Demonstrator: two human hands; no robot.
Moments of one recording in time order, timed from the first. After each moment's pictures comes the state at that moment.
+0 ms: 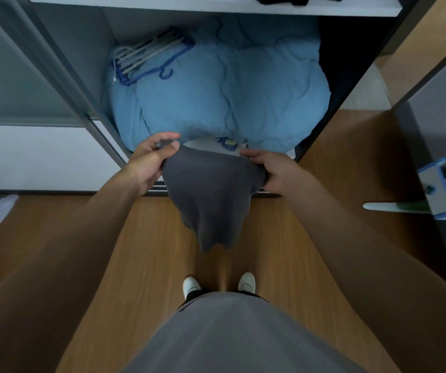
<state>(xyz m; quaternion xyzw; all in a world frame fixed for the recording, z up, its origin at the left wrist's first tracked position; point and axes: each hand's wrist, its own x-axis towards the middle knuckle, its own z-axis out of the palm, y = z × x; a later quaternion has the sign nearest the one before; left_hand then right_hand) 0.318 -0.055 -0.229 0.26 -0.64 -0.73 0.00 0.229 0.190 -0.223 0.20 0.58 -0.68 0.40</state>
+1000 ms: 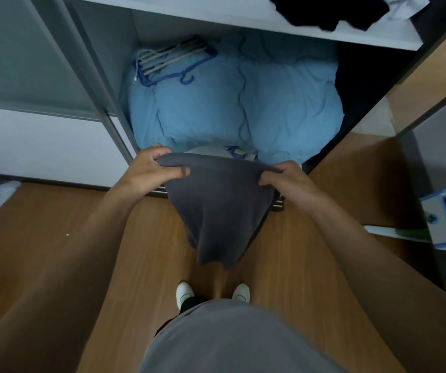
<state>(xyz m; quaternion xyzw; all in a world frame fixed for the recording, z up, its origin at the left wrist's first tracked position) 0.360 -0.088 -0.232 0.20 -0.80 -0.56 0.03 0.249 0.197 -0.210 -0.10 0.80 -0.50 0.31</state>
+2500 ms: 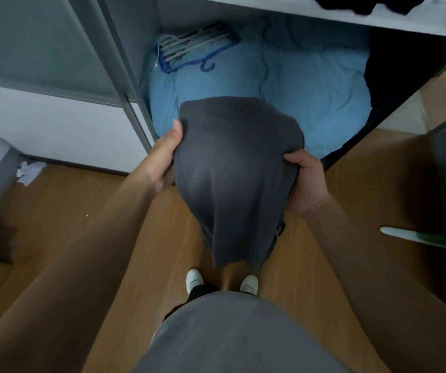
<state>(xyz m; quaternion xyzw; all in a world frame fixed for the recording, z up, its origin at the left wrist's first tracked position) 0.371 -0.070 -0.209 0.24 -0.54 -0.81 0.00 0.281 0.176 -0.199 0.09 0.43 -0.81 0.40</state>
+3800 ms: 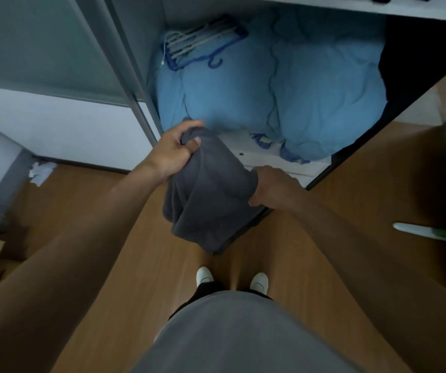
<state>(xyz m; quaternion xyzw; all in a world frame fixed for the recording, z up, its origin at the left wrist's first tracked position) 0.353 -0.097 -0.212 0.19 -0.82 -0.53 0.04 0.278 0.122 -0.236 -0.26 0.90 -0.10 0.34</state>
